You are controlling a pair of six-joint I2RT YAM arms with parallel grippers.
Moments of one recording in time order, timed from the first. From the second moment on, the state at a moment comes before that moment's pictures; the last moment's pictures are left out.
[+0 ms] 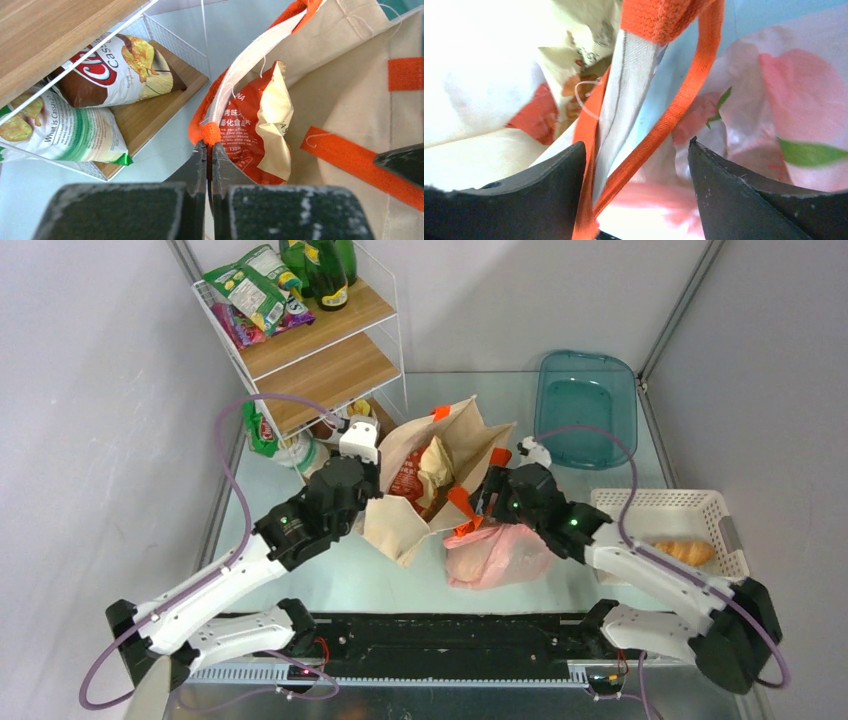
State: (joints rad) left arm -0.87 0.96 0.97 -0.33 -0.63 -0.16; right arm 0.78 1.13 0.78 -0.26 0.20 0.77
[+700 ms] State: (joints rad) left arm -0.88 0.87 0.89 -0.26 -0.47 -0.16; right arm 0.56 0.95 0.87 -0.90 0.22 1.30
